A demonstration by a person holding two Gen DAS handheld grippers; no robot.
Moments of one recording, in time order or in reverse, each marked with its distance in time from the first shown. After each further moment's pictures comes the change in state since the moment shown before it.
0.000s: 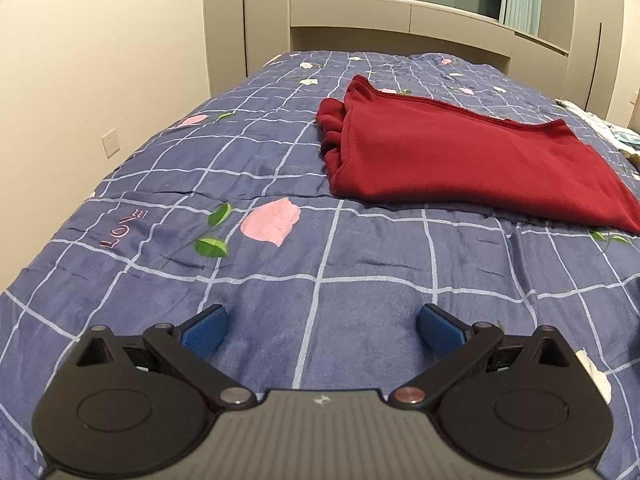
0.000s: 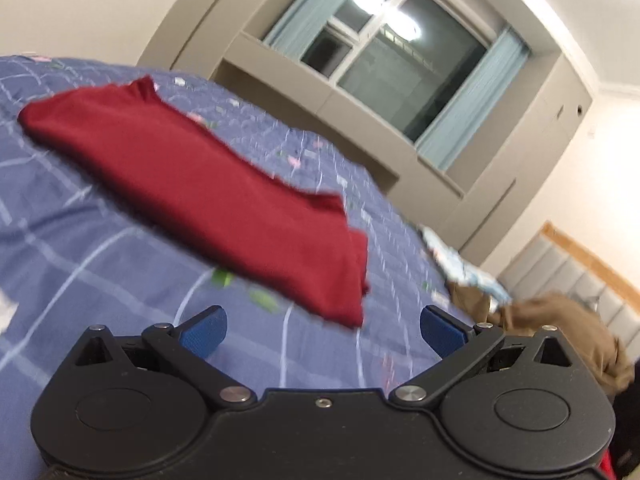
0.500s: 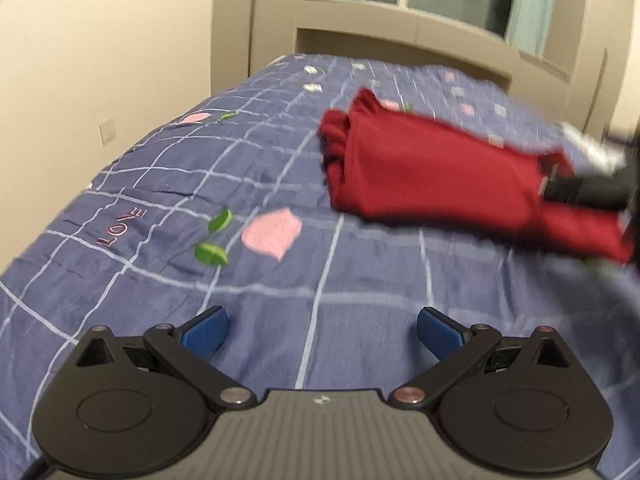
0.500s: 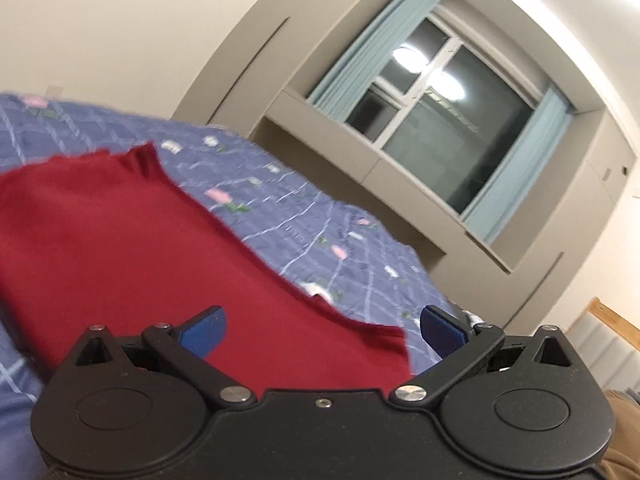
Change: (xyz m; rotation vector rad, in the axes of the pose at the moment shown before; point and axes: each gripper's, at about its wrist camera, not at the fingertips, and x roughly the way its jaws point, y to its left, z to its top) left arm -0.004 0.015 0.015 -0.114 -0.014 -0.071; right arm 0.111 0.030 0.089 -0.062 -0.168 0.138
